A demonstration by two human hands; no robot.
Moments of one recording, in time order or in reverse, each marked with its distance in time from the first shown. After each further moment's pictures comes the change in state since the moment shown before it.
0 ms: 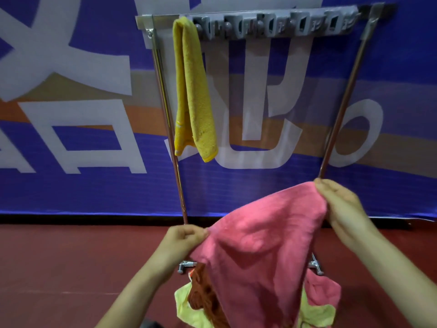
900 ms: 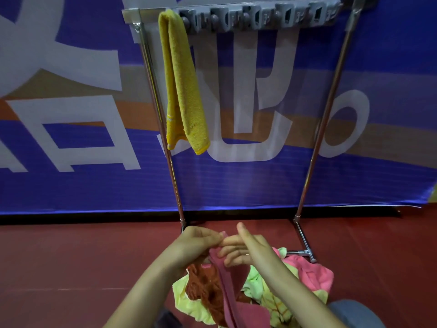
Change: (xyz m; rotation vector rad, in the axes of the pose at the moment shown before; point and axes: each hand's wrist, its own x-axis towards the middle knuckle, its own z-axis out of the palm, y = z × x) left_hand -0.026 0.023 0.040 -0.047 -0.259 -0.243; right_hand -0.082 0.065 0.072 -0.074 -0.390 0.436
